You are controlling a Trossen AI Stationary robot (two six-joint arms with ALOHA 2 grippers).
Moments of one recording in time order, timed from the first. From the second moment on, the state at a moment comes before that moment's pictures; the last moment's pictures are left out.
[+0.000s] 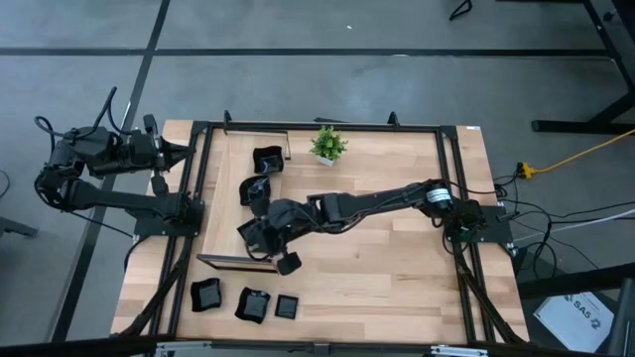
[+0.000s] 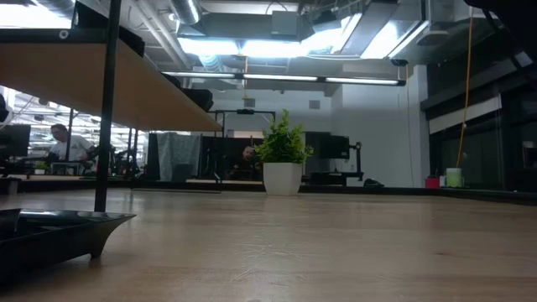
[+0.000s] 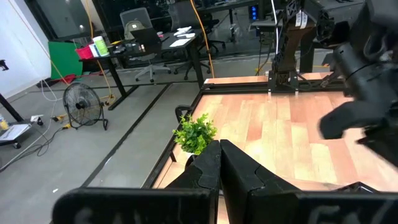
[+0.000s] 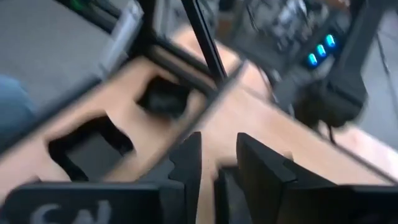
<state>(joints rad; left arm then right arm) 0.04 0.41 1.16 -0.98 -0.32 0.12 0.18 2.24 2.19 -0.39 -0.11 -0.43</state>
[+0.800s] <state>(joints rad) 0.04 0.41 1.16 -0.98 -0.32 0.12 0.25 2.13 2.19 -0.95 -0.15 -0.21</state>
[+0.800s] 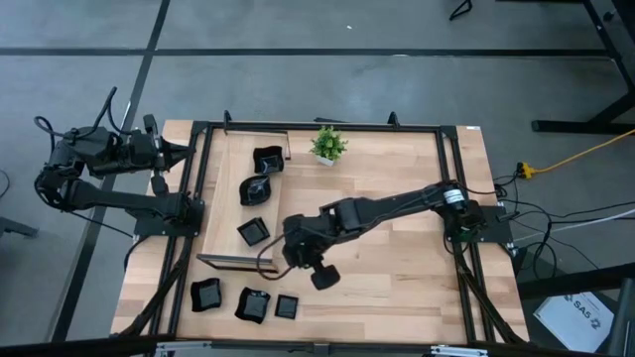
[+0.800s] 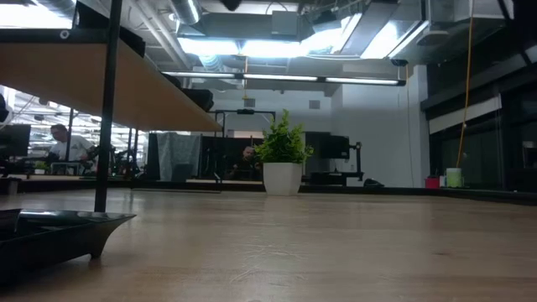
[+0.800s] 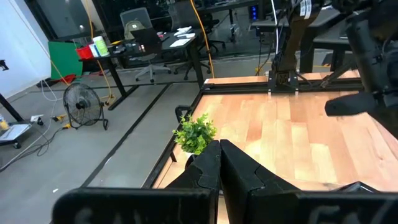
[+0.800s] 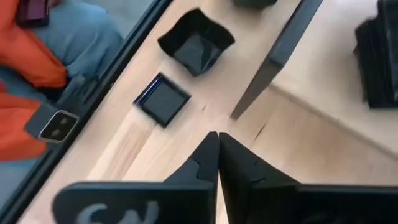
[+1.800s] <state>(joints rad) 0.04 0.41 1.16 -0.94 -0.32 0.11 0.31 1.39 0.91 -0.09 0.09 0.10</state>
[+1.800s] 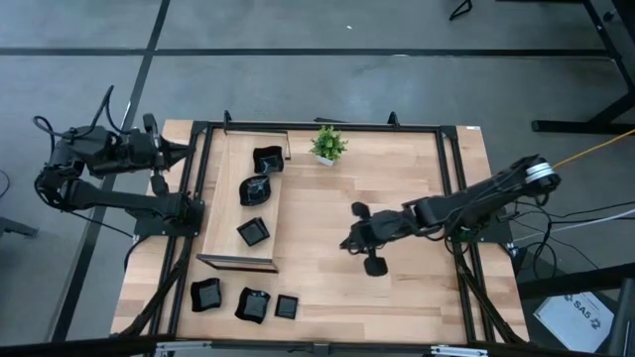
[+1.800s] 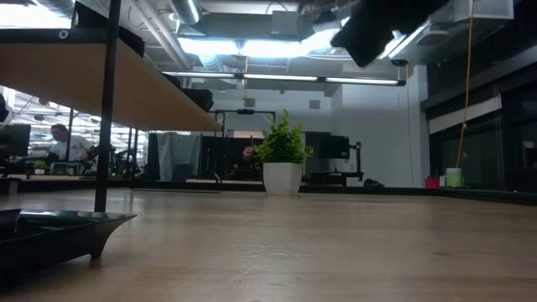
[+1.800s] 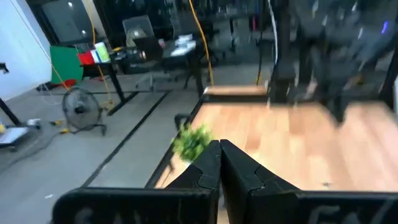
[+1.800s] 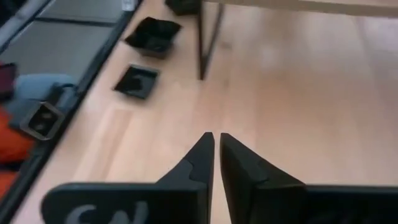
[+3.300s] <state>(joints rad) -0.48 1.21 1.30 -1.26 0.00 -0.50 0.30 1.37 0.81 -0.04 0.19 0.04</state>
